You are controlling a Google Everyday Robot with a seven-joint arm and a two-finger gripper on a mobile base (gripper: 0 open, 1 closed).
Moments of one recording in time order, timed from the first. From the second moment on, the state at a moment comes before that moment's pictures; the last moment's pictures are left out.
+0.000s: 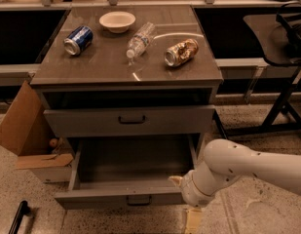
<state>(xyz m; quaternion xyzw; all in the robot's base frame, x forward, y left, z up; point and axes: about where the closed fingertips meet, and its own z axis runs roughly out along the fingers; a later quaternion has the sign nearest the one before) 0.367 -0.083 0.541 -0.71 0.66 0.23 0.13</state>
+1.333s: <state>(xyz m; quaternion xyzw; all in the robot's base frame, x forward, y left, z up) 0.358 -0.114 0.477 -0.70 0.67 0.22 0.10</state>
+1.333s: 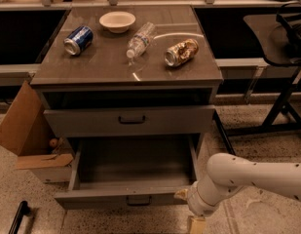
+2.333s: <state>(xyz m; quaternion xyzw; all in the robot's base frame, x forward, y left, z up) 0.355 -0.121 0.459 -0.70 0.68 0.22 0.10</state>
